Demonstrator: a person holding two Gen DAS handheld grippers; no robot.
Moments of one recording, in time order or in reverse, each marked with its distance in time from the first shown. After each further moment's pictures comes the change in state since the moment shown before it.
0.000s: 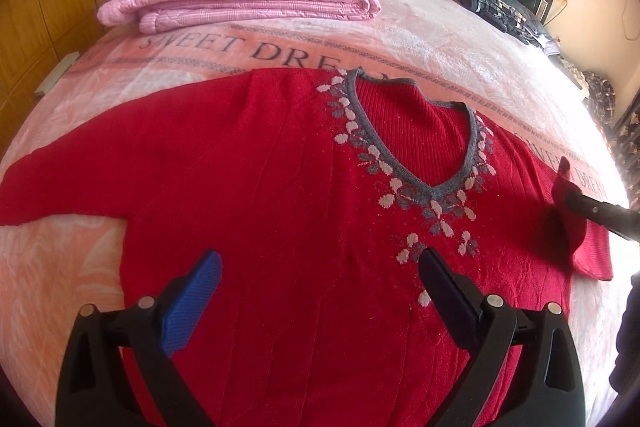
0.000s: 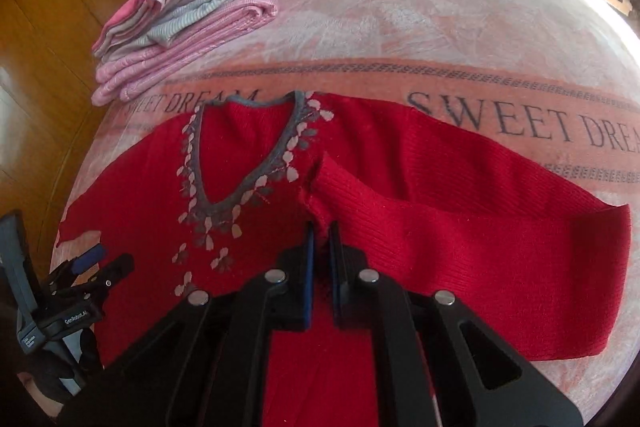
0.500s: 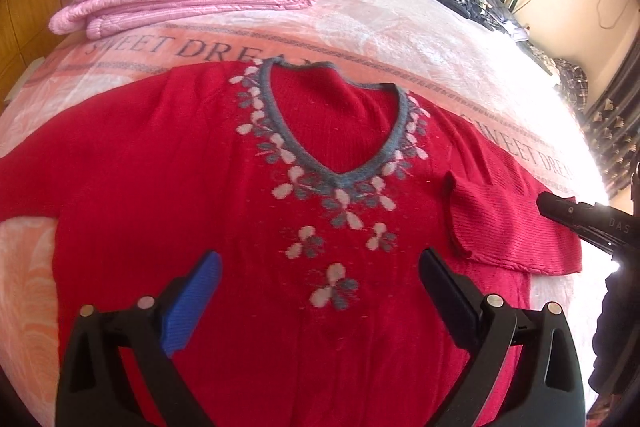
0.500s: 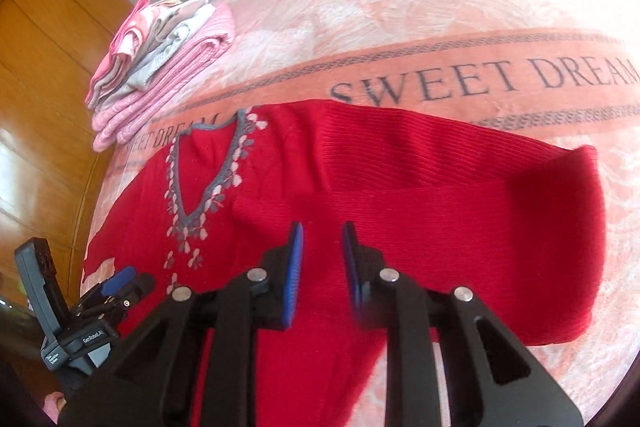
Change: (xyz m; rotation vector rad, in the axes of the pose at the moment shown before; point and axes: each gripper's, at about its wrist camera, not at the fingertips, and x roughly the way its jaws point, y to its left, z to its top) left arm 0.010 -0.078 -0.003 0.042 0.041 -0.155; right arm -0.036 -0.091 -0.020 0.213 -0.049 0.063
